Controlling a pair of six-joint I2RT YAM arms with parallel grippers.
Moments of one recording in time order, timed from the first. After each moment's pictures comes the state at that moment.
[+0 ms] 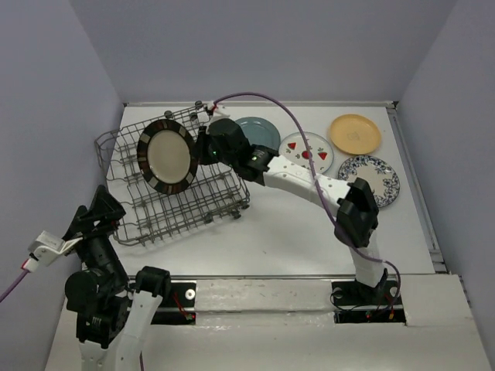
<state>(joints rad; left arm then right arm) -0.23 0.00 0.72 -0.28 -0.74 -0.47 0.95 1.98 1.85 -0.17 0.15 0.58</state>
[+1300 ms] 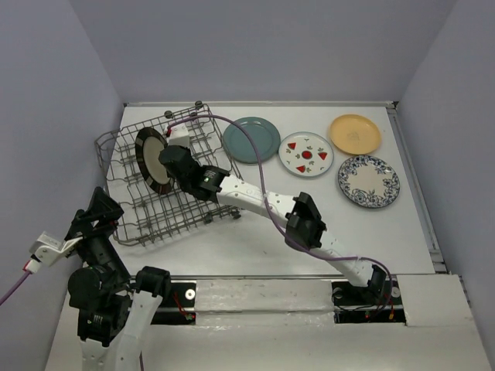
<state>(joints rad) -0.24 0.01 0.69 -0.30 -0.82 -0.47 1.13 2.51 2.51 -0.32 0.64 0.40</state>
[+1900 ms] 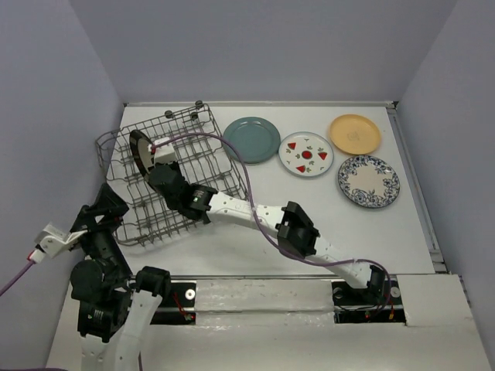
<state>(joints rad) -0.24 0.03 0.68 -0.31 -0.78 -0.47 1.21 2.58 2.50 -0.08 0.77 0.21</state>
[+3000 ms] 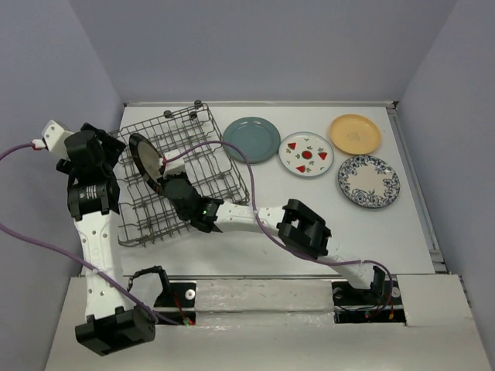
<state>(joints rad) 0.24 0.94 1.19 -0.59 -0.32 -0.65 1.23 2.43 2.03 0.38 0.74 0.14</state>
